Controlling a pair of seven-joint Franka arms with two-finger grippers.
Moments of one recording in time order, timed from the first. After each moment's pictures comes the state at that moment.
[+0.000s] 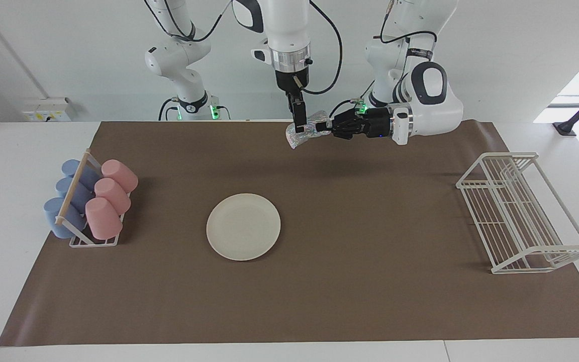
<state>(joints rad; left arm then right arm) -0.40 -0.11 0.11 -2.26 -1.60 1.81 0.26 0.78 0.10 -0.08 -1.59 0.06 1.82 2.11</state>
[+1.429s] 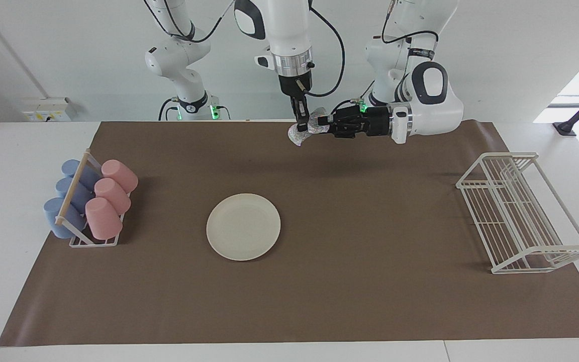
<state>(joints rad) -0.40 -0.12 0.12 -2.27 -1.56 1.79 0.26 0.77 0.08 -0.09 -1.63 0.06 1.87 2.08</state>
